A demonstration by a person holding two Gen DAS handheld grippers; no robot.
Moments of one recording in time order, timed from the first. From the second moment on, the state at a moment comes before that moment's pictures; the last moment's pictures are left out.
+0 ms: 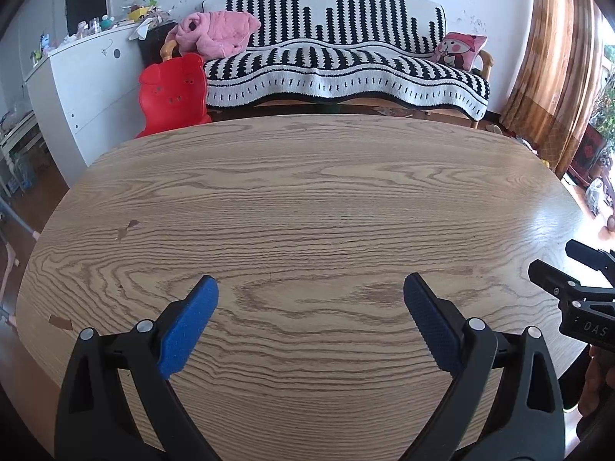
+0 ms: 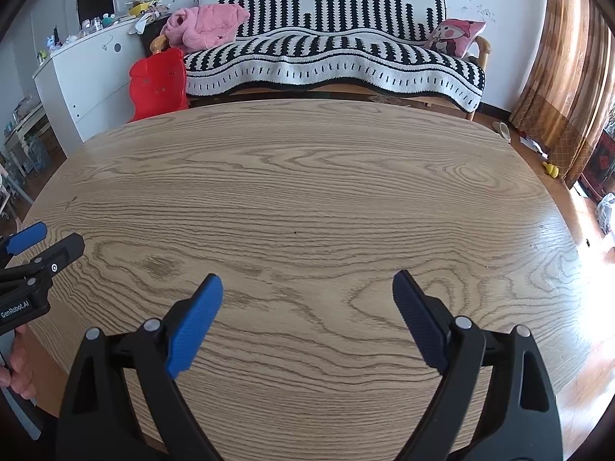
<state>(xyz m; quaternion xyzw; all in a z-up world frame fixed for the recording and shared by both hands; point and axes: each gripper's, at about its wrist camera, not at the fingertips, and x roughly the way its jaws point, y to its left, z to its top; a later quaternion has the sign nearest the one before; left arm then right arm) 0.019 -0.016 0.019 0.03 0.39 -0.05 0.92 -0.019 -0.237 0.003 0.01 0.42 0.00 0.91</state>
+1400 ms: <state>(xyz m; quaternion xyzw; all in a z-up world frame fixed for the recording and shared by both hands) 0.016 -0.015 0.013 0.03 0.40 -0.05 0.92 -0.021 -0.236 0.003 0.01 0.42 0.00 0.91</state>
